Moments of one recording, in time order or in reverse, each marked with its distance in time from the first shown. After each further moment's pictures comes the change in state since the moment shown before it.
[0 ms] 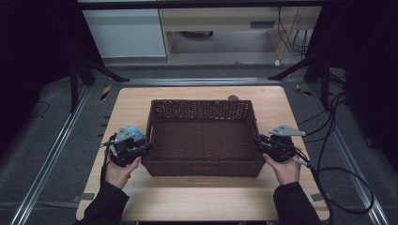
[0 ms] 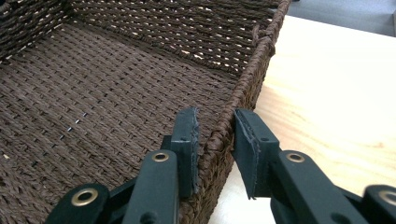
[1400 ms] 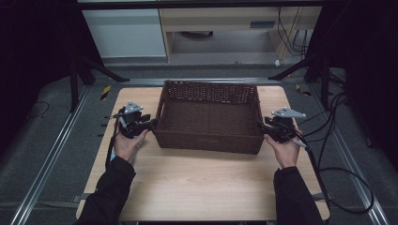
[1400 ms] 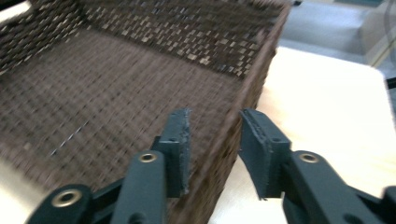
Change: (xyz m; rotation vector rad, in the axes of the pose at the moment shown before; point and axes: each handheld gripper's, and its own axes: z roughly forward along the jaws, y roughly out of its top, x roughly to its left) left arm 0.034 0.071 0.060 -0.028 0.021 0.041; right arm -0.041 0.034 0.034 -0.057 -0.083 0.019
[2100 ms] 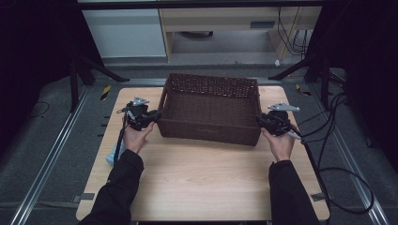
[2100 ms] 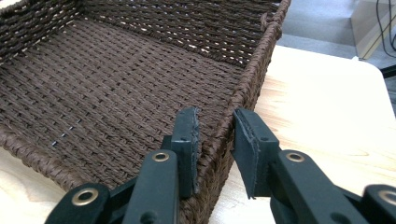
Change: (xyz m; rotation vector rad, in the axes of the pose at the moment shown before) left arm 0.000 0.004 0.027 0.021 0.019 -0.064; right arm -0.007 0.004 0.028 0.027 -0.022 0.034
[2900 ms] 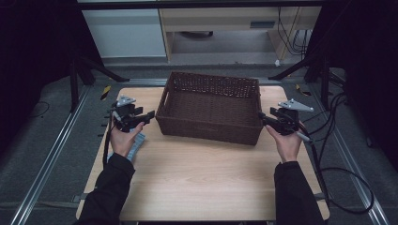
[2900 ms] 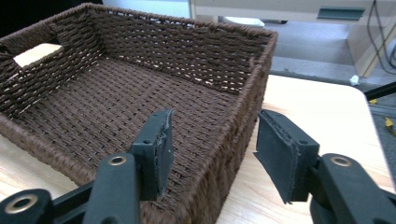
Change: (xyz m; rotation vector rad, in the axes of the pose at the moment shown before) left arm 0.008 0.010 -0.032 -0.057 0.008 -0.013; right arm -0.005 0.012 -0.026 -0.106 0.022 0.053
